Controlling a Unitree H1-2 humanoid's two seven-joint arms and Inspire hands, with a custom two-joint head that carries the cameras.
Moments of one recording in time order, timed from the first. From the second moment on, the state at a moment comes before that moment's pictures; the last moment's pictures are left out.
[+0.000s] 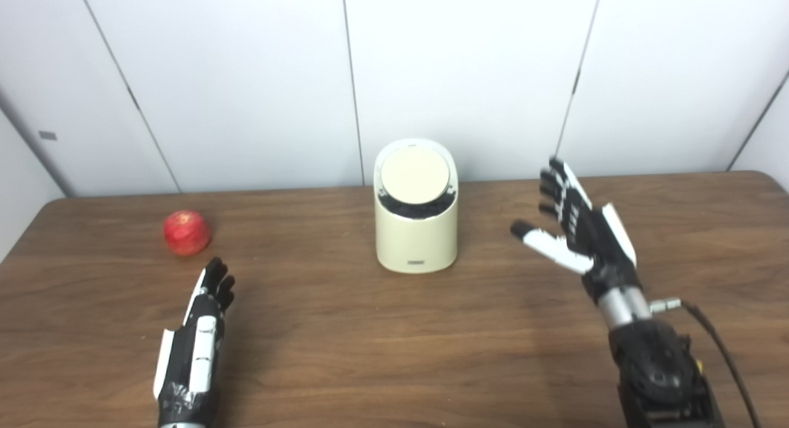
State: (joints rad) left arm 0.13 0.09 0.12 -0.10 -0.14 -0.23 -0.06; right arm -0.27 -0.14 0.02 -0.18 -0.19 0.20 0.01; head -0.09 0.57
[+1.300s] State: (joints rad) left arm 0.13 0.08 0.11 -0.10 -0.12 -0.26 -0.08; right arm -0.63 -0.12 0.16 0.13 -0.35 0.26 0.01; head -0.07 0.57
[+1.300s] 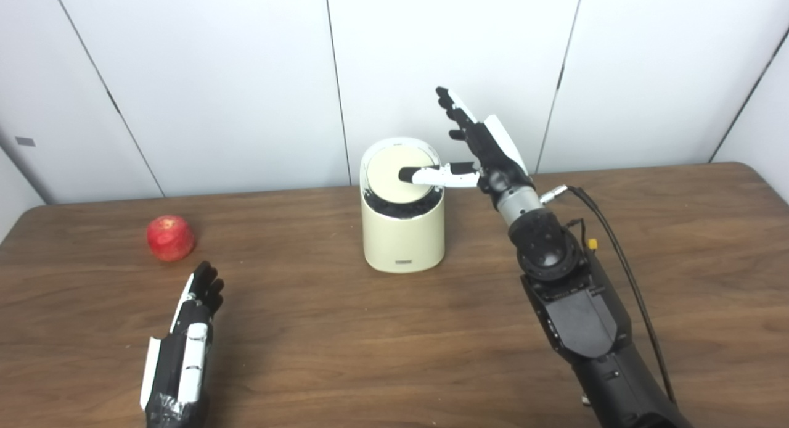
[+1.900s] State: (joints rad) left arm 0.13 0.06 0.11 -0.11 -0.10 -0.25 -0.07; right arm -0.71 -0.14 0.22 0.30 -0.48 0.15 -0.04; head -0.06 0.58
